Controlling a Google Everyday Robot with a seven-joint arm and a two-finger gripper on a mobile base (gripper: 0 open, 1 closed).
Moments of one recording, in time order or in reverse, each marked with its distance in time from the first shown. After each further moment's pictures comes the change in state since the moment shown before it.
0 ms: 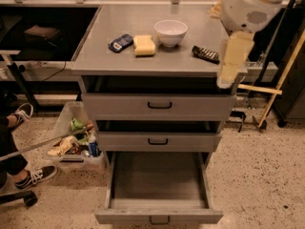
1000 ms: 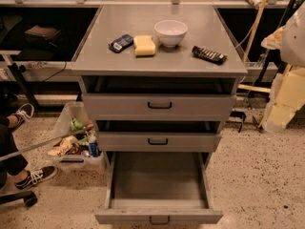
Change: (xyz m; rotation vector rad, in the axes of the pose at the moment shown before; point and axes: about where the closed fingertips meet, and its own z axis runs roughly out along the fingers) arm 0.061 0.099 -0.039 -0.007 0.087 0.249
